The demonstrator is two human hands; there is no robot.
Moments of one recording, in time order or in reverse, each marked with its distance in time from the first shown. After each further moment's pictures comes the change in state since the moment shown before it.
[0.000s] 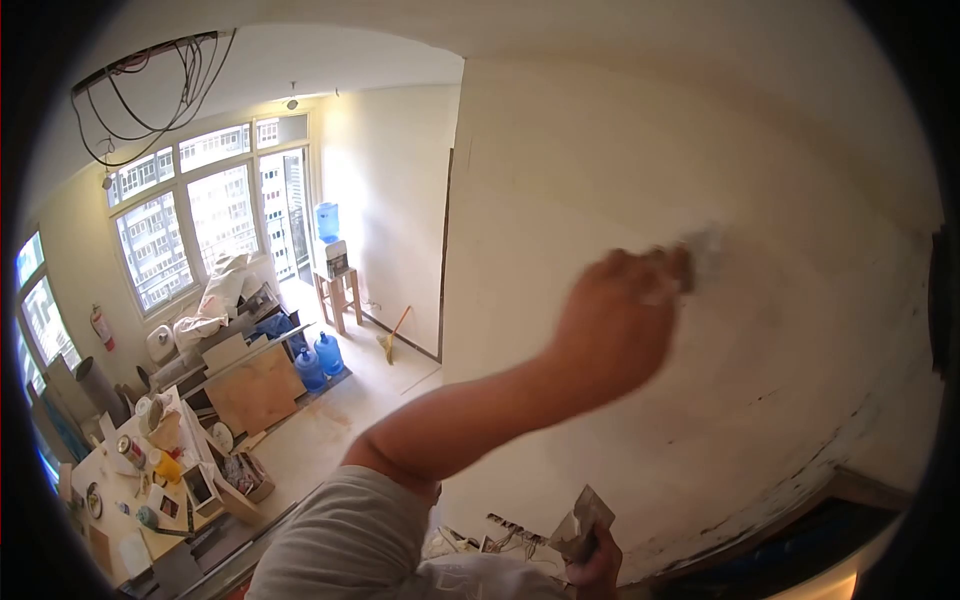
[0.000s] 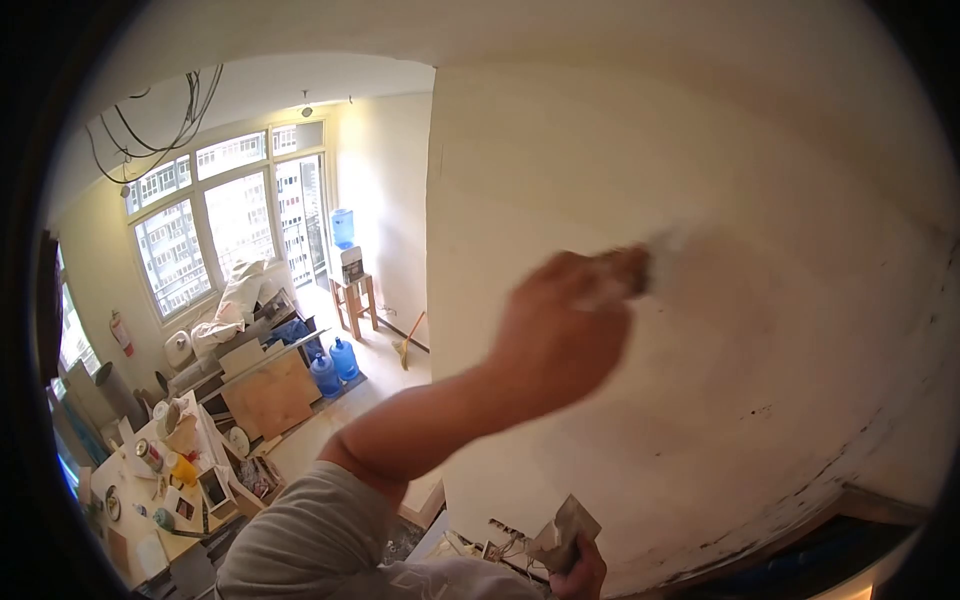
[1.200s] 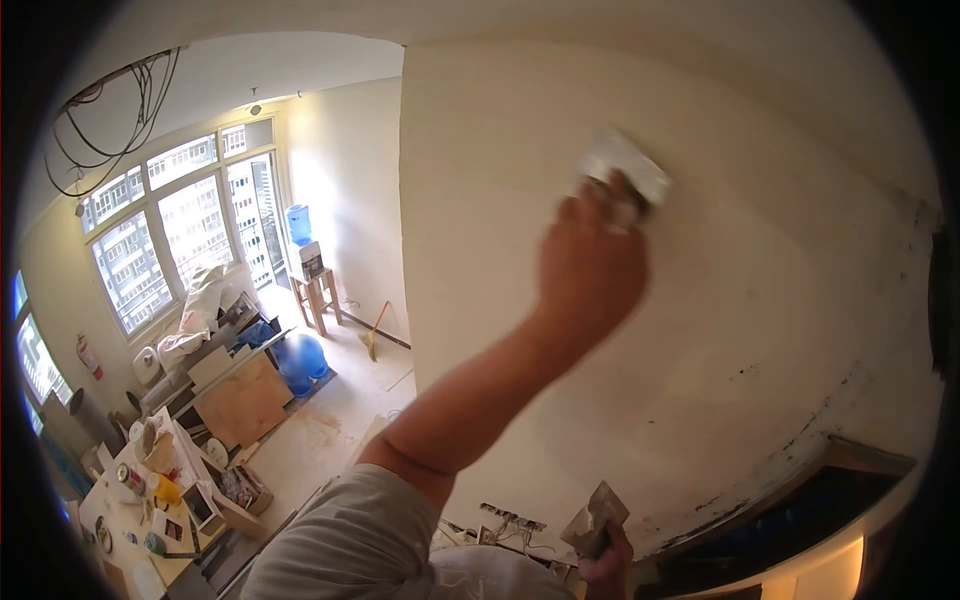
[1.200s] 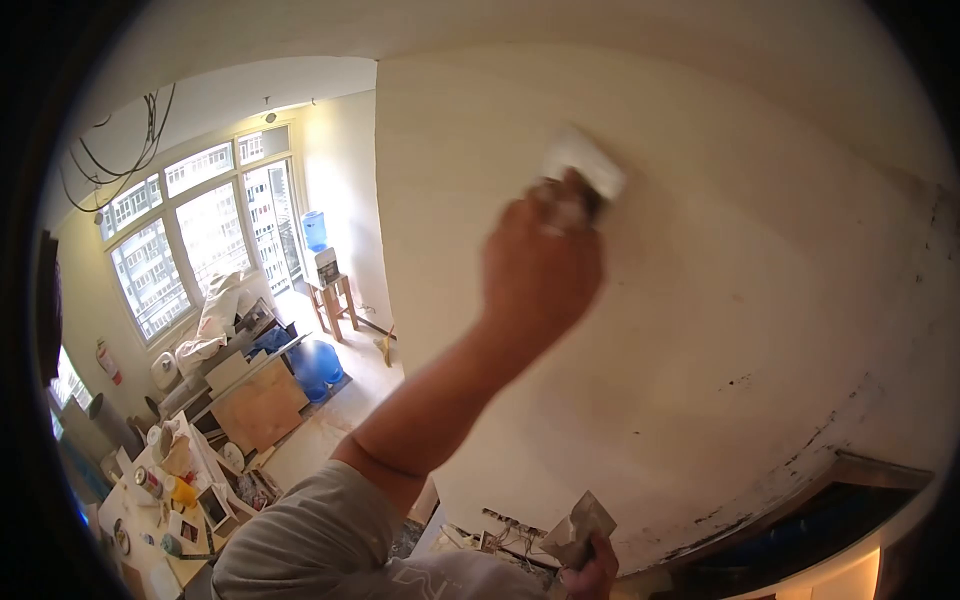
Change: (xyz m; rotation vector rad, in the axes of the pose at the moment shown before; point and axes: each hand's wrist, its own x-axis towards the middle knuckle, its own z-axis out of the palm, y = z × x) left_hand 0.026 -0.006 0.053 0.201 0.269 -0.191; right_hand -0.002 -0.008 -0.035 1.150 0.179 0.765
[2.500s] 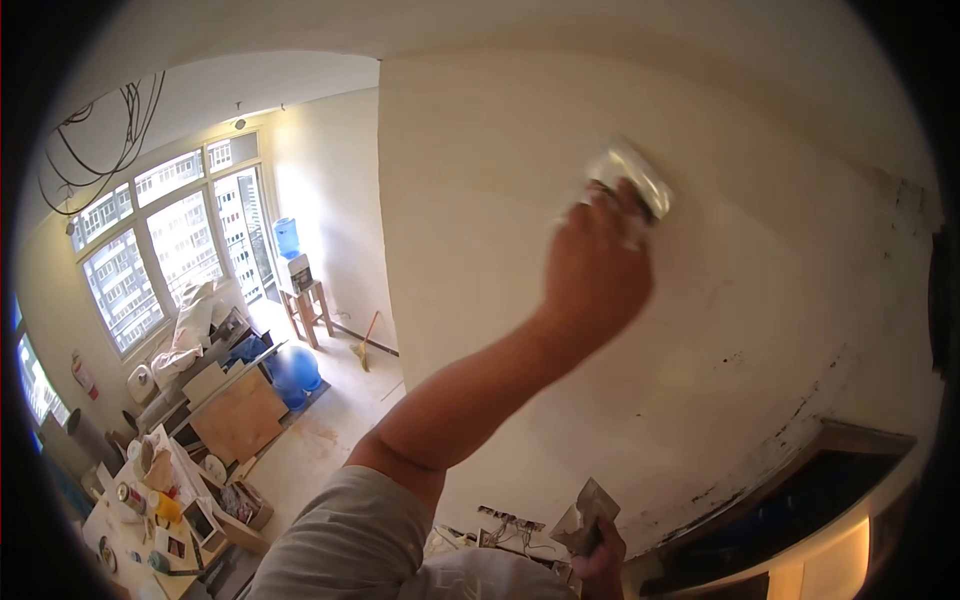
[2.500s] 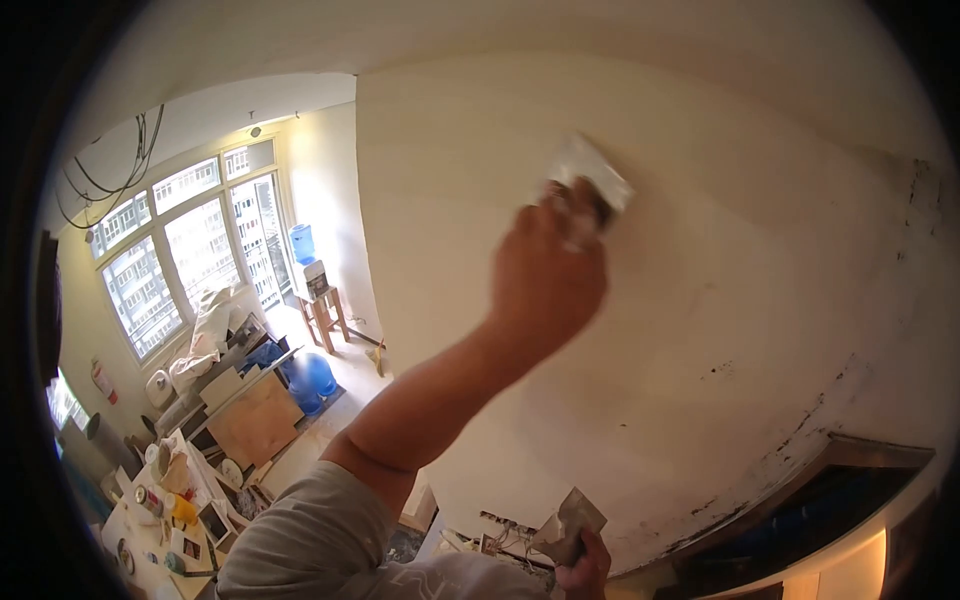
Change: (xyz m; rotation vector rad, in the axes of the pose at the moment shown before) left_hand -0.001 0.024 0.007 0.012 -0.035 0.116; right_hand 0.000 0.008 0.004 -0.011 -0.003 -0.028
